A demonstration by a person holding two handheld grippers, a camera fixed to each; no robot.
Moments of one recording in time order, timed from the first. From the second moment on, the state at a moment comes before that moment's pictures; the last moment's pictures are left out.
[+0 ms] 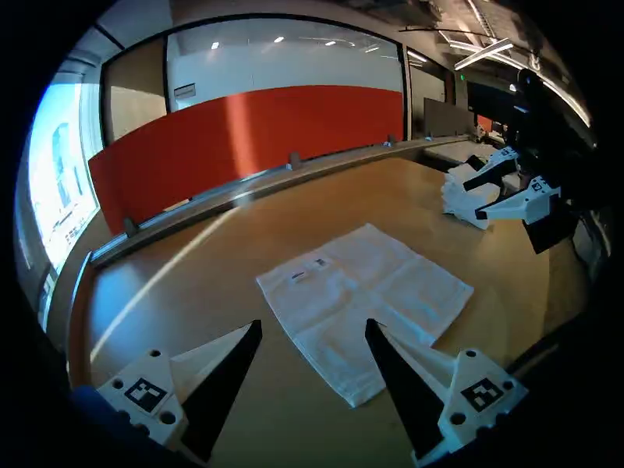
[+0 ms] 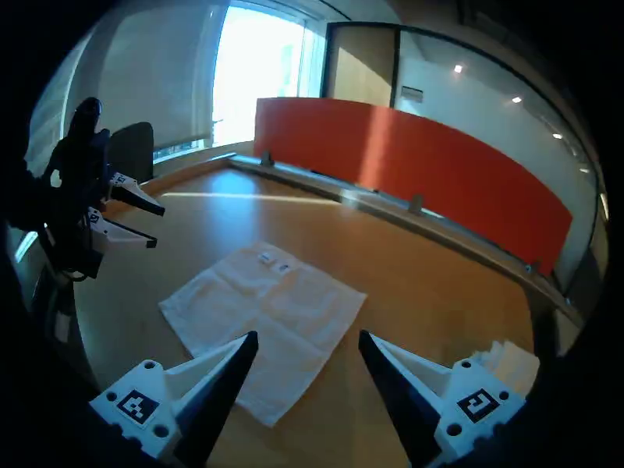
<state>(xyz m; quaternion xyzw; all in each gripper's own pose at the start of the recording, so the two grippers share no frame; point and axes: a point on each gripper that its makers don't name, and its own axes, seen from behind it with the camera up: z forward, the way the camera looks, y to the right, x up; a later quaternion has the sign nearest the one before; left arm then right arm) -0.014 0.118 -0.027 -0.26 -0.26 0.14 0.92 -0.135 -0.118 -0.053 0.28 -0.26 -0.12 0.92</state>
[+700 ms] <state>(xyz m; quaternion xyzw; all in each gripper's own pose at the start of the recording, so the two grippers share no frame) -0.103 0.117 -0.047 -0.28 -0.33 0.16 0.89 -0.218 -0.122 -0.076 0.30 -0.32 -0.15 0.89</state>
